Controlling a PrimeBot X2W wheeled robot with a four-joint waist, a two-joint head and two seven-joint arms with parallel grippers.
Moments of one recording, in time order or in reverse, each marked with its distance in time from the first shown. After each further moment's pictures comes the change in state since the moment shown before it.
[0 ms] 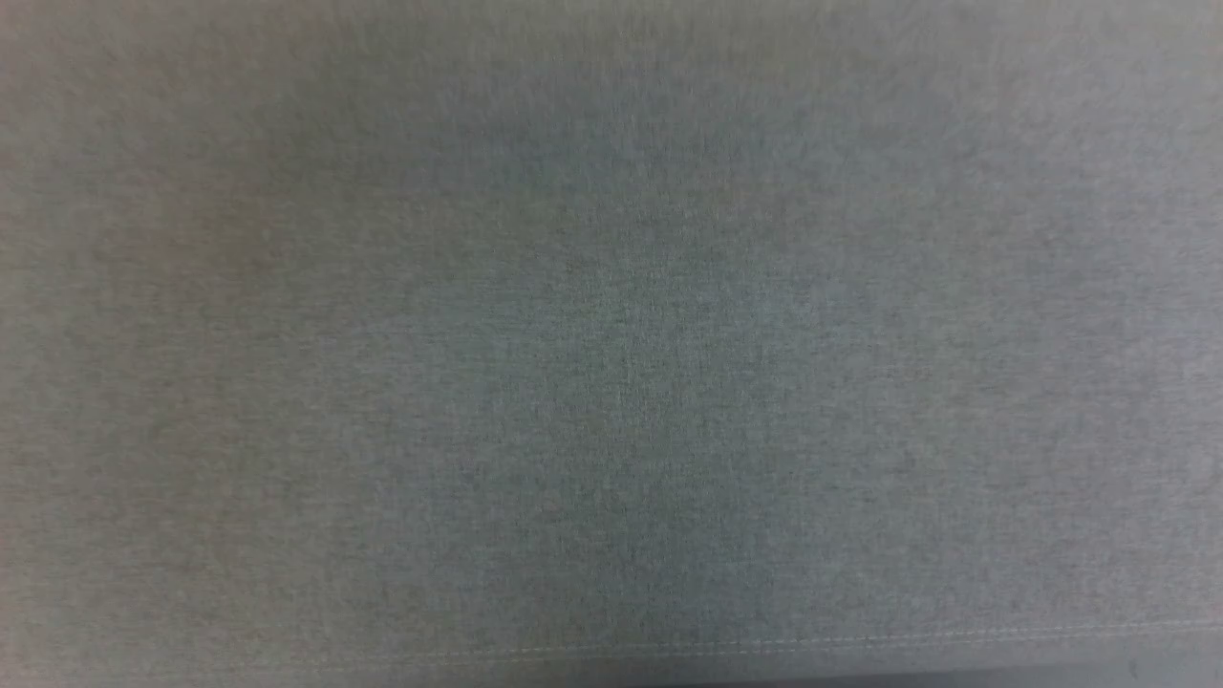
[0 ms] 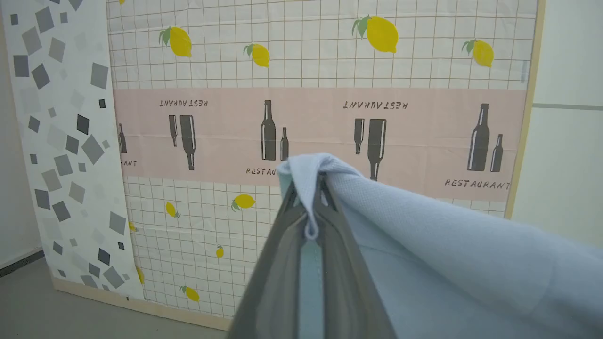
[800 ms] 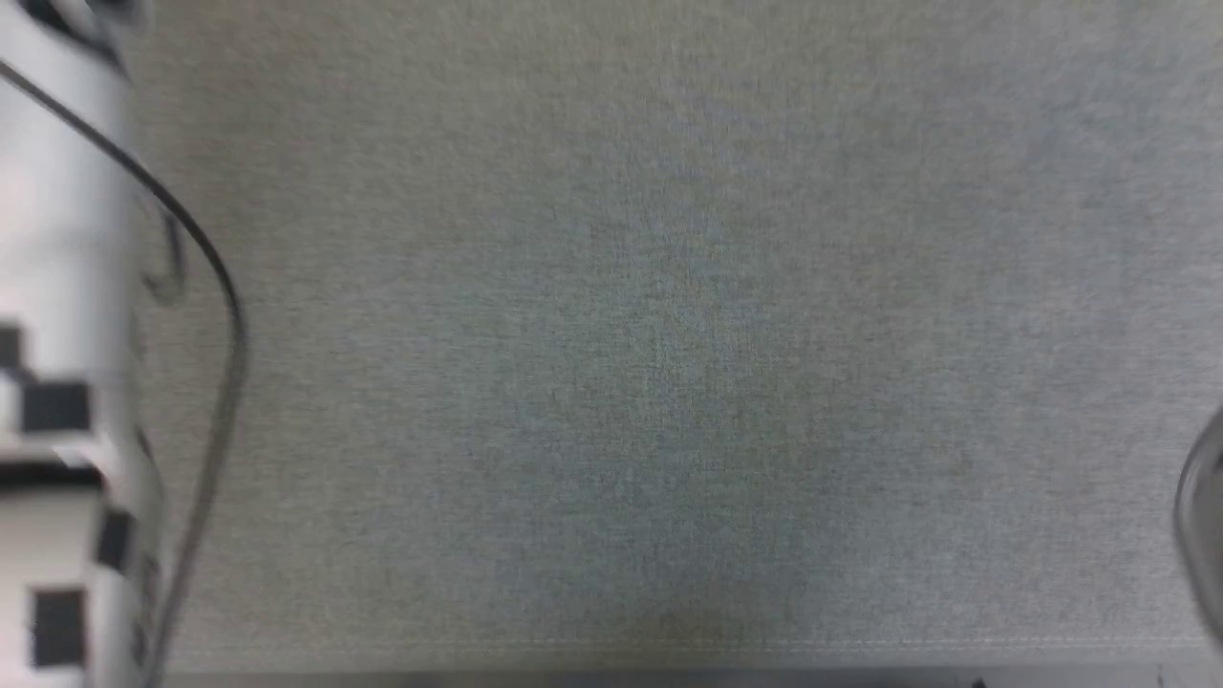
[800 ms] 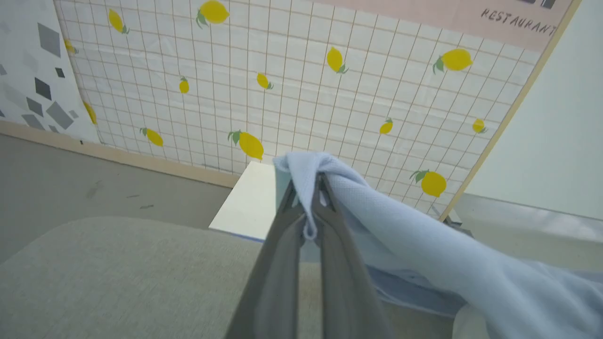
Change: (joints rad) left arm 0.291 -0.138 0.036 0.231 -0.149 -0.091 -0.291; right arm 0.373 -0.069 0.151 0.039 0.201 0.000 -0.101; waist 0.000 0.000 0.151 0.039
